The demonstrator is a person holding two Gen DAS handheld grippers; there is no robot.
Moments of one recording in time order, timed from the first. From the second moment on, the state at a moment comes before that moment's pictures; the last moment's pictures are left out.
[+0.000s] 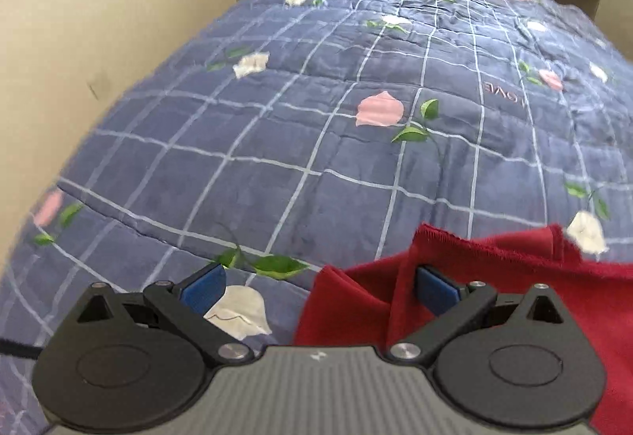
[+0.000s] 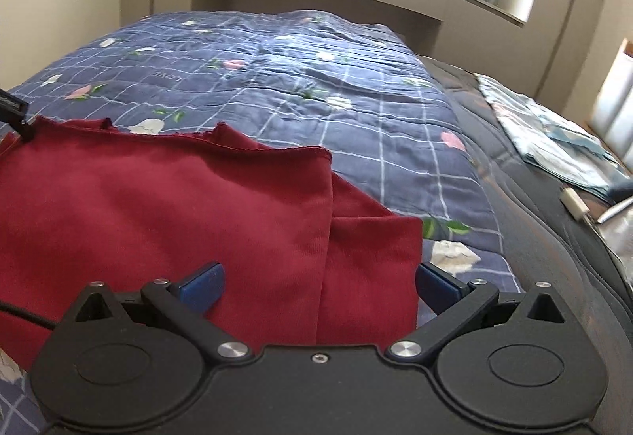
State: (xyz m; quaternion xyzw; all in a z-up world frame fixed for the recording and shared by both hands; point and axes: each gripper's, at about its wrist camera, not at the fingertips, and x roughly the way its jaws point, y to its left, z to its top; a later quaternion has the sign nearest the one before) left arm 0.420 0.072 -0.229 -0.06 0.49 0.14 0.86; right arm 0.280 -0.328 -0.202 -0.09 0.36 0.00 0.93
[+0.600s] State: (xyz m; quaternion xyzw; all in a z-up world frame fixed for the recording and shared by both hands) left arm 0.342 0.093 -0.204 -0.05 0.47 0.08 0.88; right arm 0.361 -0.202 -0.219 -0.13 0.34 0.07 0.93
